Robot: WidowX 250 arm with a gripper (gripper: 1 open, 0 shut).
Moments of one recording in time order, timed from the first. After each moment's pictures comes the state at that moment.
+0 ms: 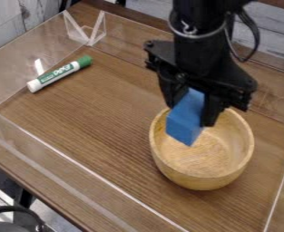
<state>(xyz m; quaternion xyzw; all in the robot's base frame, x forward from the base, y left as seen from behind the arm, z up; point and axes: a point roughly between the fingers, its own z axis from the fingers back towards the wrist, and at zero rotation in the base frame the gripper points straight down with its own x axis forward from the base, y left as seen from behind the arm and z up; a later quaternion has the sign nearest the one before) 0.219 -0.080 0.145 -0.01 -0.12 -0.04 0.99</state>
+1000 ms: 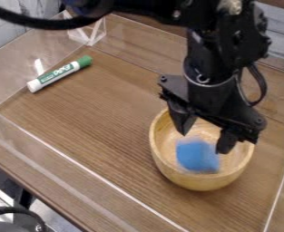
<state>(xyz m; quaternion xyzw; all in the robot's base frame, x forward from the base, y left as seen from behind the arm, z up) 0.222 -0.094 0.115 -0.01 -0.15 -0.03 0.99</state>
